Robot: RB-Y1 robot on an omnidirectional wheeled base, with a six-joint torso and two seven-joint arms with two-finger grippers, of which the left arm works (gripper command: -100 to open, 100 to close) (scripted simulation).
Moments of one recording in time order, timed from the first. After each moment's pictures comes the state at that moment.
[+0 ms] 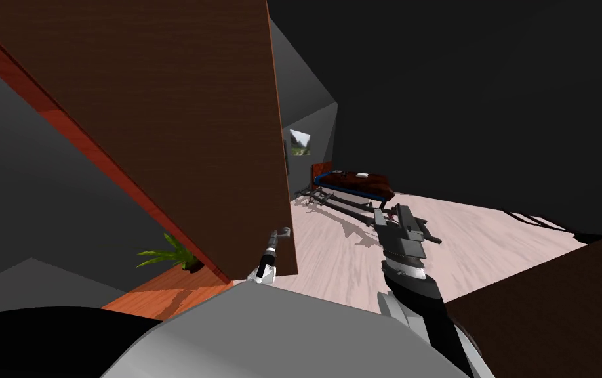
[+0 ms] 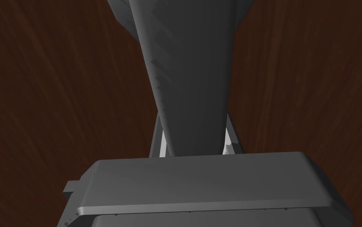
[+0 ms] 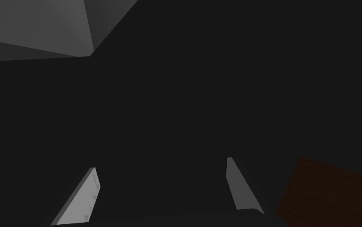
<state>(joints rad) -0.22 0.06 0.21 -0.53 0.08 -0.83 -0.08</state>
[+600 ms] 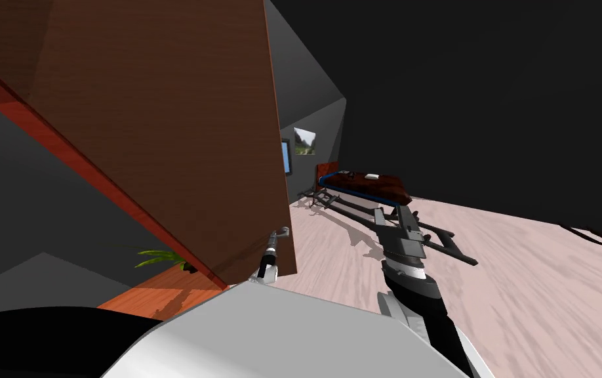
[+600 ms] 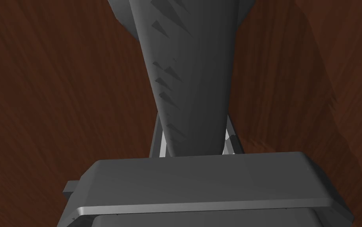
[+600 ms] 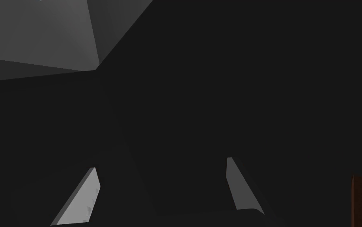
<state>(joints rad) -0.22 0.03 0.27 -0.54 0.11 -0.83 -0.14</state>
